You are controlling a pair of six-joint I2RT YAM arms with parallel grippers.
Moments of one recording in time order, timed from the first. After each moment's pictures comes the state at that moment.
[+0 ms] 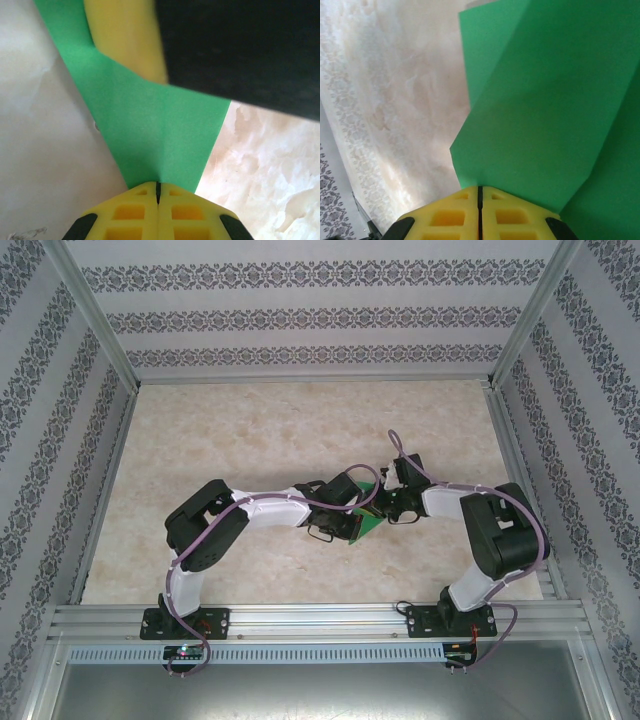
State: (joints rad) left arm -0.90 1.98 1.22 -0.32 0.26 -0.57; right arm 0.27 1.65 0.67 -0.05 -0.63 0.75
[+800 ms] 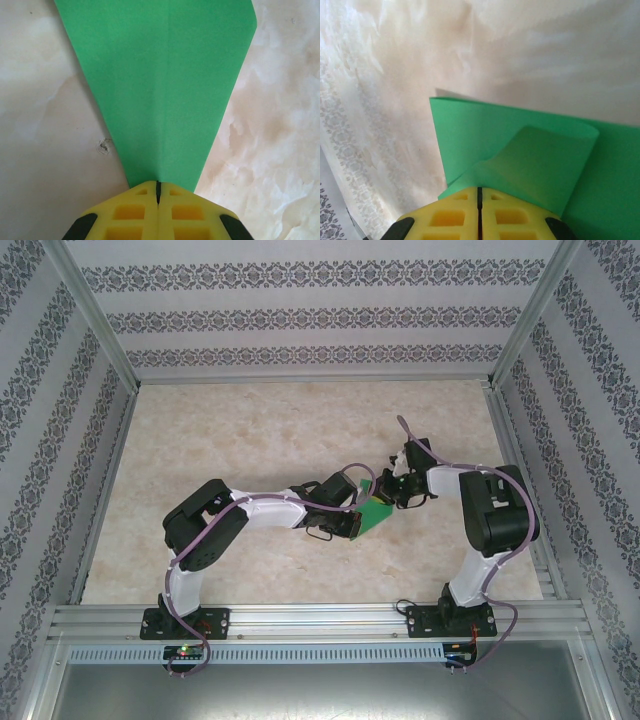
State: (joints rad) left arm -0.89 1.97 1.16 -0.20 0.29 -0.56; right arm 0.14 1.79 0.84 -0.20 -0.65 0.62
